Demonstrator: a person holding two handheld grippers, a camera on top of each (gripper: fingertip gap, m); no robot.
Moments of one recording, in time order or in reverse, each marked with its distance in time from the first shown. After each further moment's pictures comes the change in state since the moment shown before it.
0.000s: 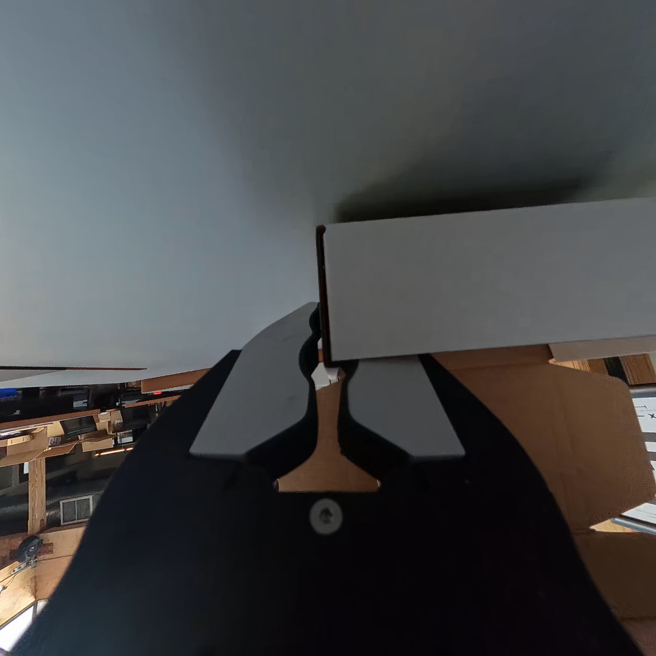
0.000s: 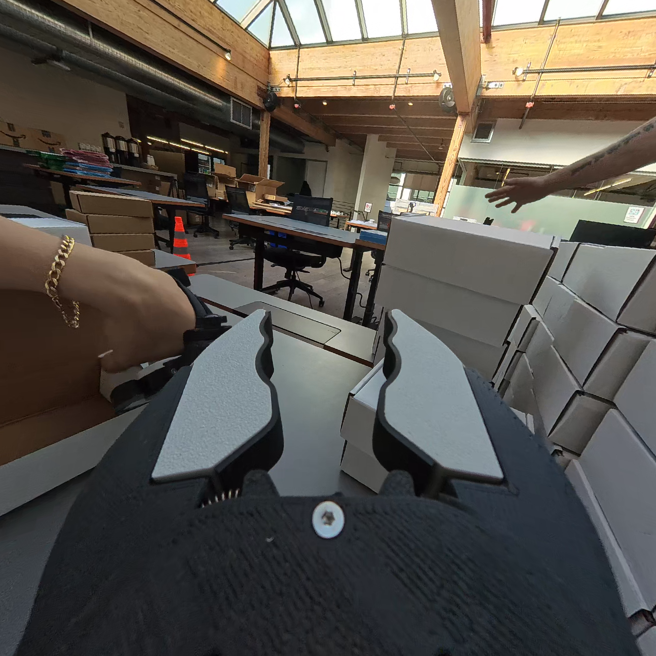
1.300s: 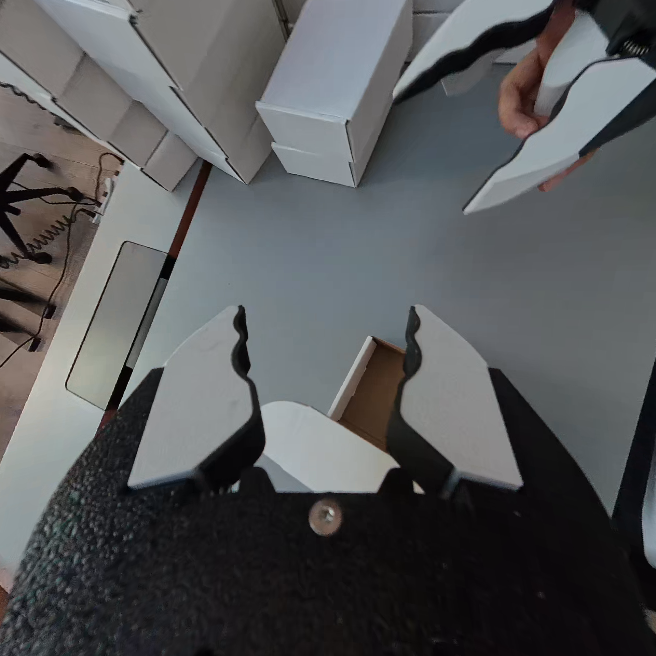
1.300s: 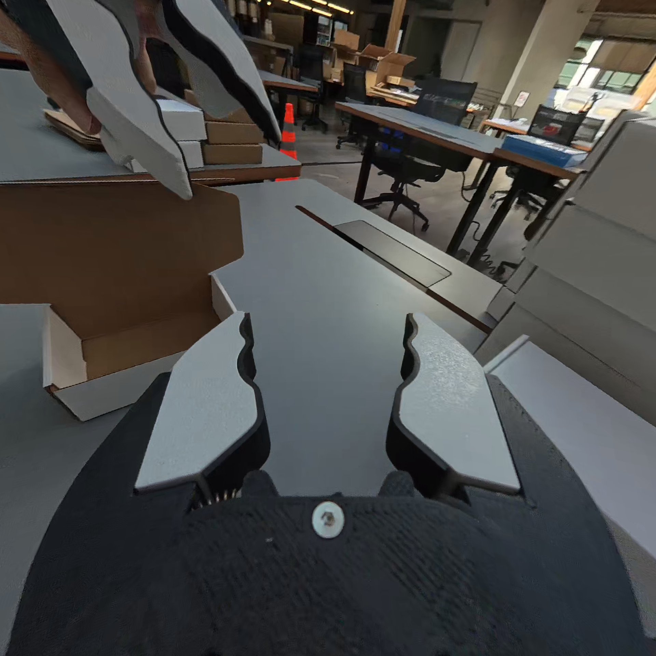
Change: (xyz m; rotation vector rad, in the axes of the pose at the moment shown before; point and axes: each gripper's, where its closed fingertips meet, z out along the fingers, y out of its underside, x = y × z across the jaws) left arm 0.019 0.087 -0.157 1.495 -0.419 -0.515; right arm -0.072 0.046 0.025 -0.289 -0.365 -0.016
